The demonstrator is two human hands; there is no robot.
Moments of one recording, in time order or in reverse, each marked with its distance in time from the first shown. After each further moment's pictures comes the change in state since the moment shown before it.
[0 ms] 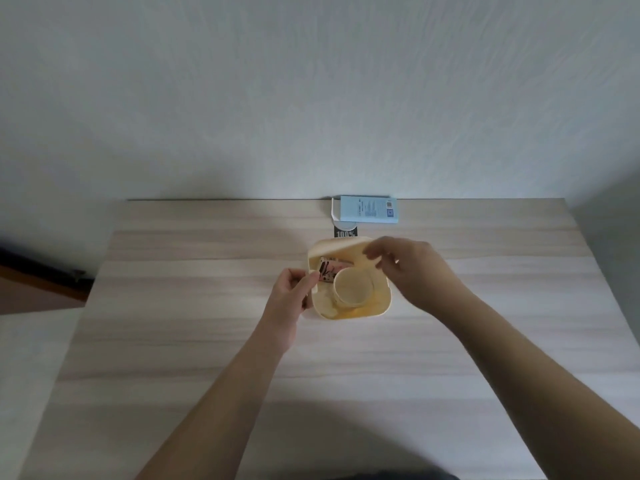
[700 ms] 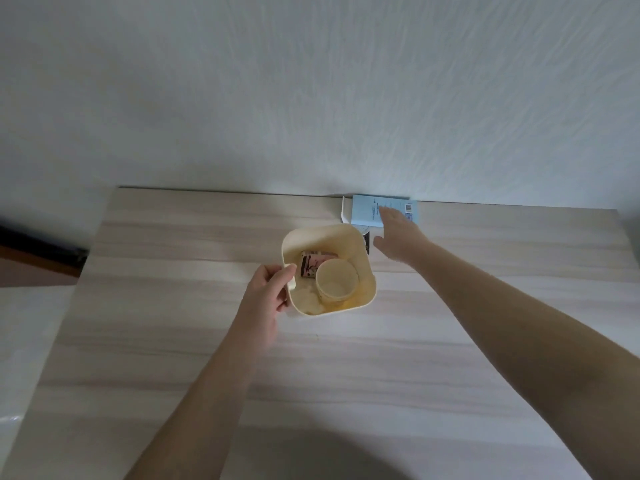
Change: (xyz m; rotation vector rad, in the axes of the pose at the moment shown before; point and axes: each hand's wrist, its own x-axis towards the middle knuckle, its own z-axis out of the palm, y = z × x) left_hand 0.049 0.014 -0.020 -0.080 0.123 -0.050; right_hand 0.179 0.121 0.079 -0.361 -0.284 0.155
